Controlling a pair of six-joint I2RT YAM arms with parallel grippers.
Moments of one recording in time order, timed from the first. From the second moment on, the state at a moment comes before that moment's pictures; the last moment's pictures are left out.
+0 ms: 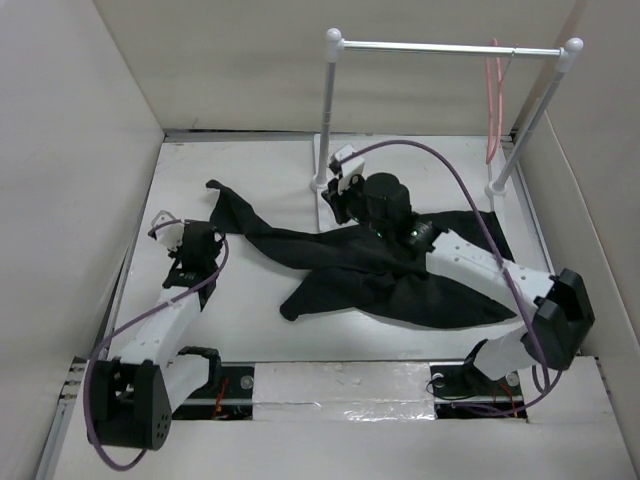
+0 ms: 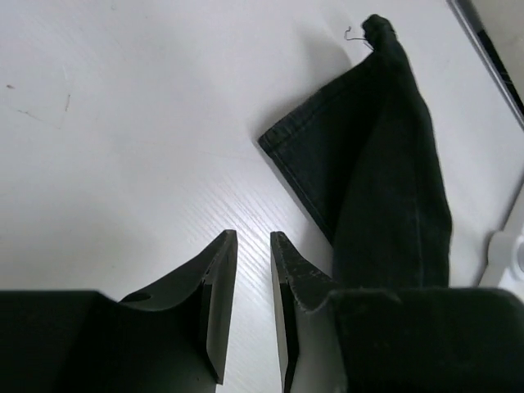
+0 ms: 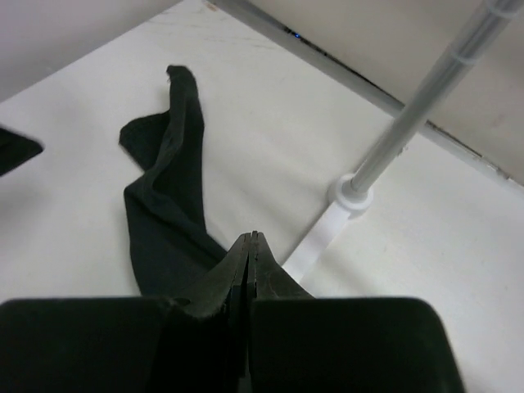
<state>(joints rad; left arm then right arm) -0.14 0.95 0.49 -0.12 -0.55 -0.86 0.82 1.51 1.27 0.08 0.10 -0.04</state>
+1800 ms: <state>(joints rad) 0.13 1.09 0.99 -0.42 -0.48 -0.57 0.62 0.93 0.64 0.02 0.00 0.16</state>
